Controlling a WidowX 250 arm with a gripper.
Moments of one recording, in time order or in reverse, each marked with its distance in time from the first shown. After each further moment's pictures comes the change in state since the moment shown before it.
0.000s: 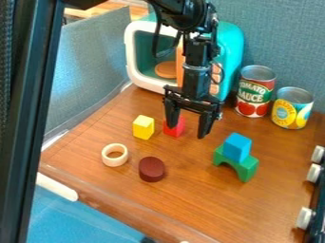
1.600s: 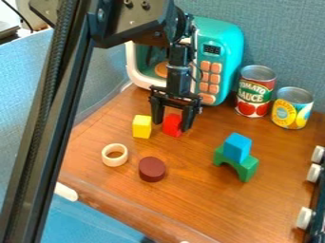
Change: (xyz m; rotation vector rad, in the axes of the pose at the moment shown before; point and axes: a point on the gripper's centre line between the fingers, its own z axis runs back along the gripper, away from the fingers) arm 0.031 0.047 -0.026 -0.037 0.100 0.064
